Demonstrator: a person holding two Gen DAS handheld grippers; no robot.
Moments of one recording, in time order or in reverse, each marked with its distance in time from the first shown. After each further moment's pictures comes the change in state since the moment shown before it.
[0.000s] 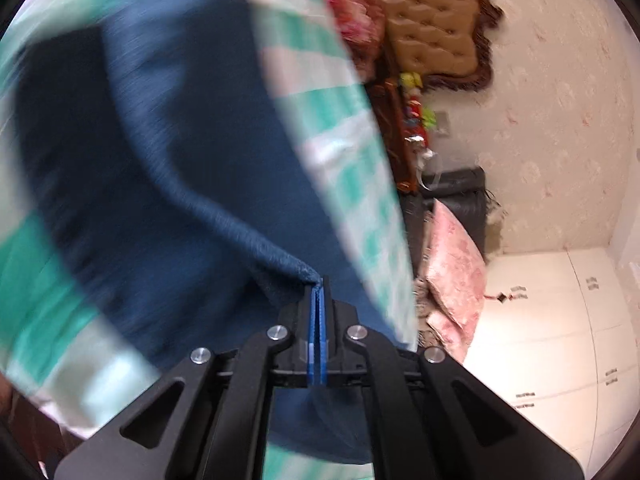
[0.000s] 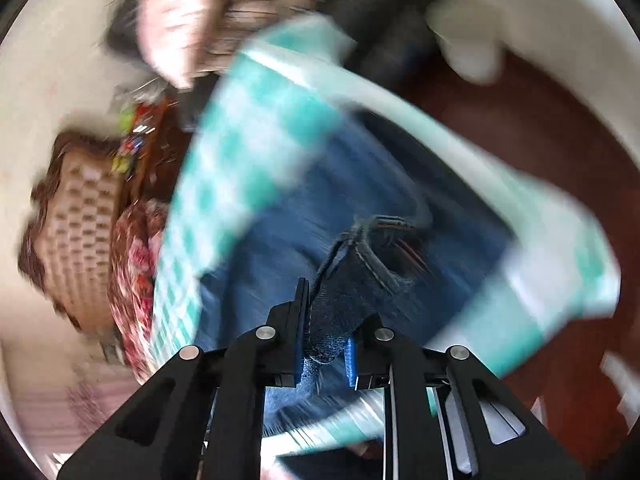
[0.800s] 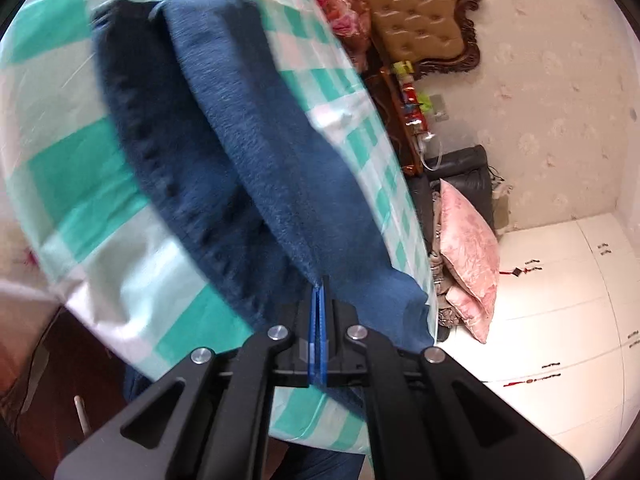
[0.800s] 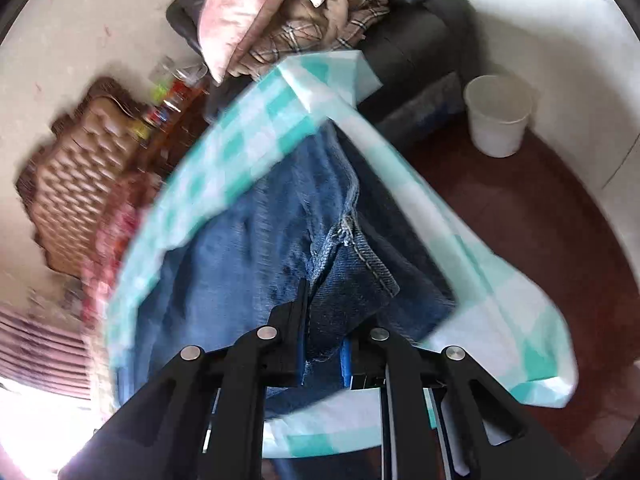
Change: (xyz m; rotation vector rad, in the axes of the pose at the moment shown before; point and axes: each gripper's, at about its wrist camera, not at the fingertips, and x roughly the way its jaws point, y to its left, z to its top) left arm -0.041 0.049 -0.076 0.061 -0.011 0.066; right arm -0.005 -0.090 -0.041 -0.251 -0.105 -0.080
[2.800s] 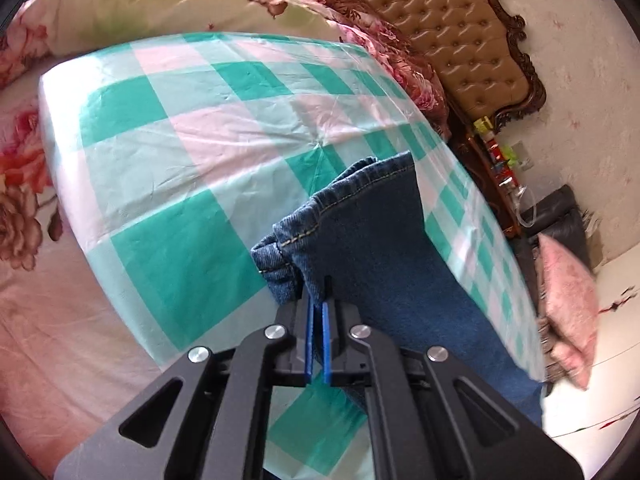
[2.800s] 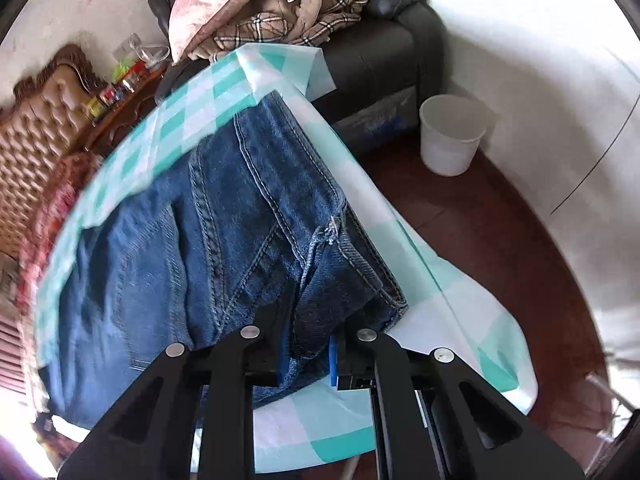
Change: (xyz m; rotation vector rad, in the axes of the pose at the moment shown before) left arm -0.047 0.048 0.094 0.133 -0.277 0.404; right arm 0.025 -0.001 -0.021 -0.090 -0.074 -0.225
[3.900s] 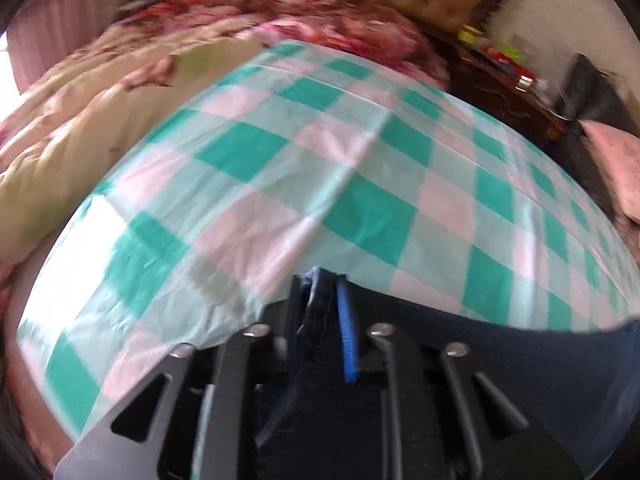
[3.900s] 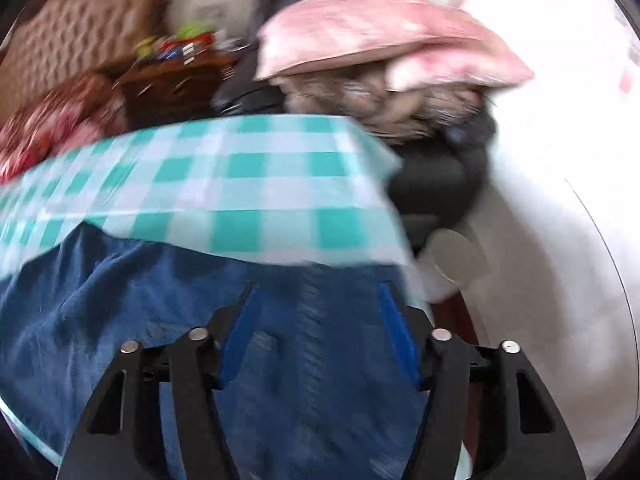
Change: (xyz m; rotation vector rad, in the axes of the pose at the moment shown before) left arm 0.081 -0.087 0.090 0.445 0.027 0.294; right arm 0.006 0.161 0.065 -0.473 -0.193 -0.152
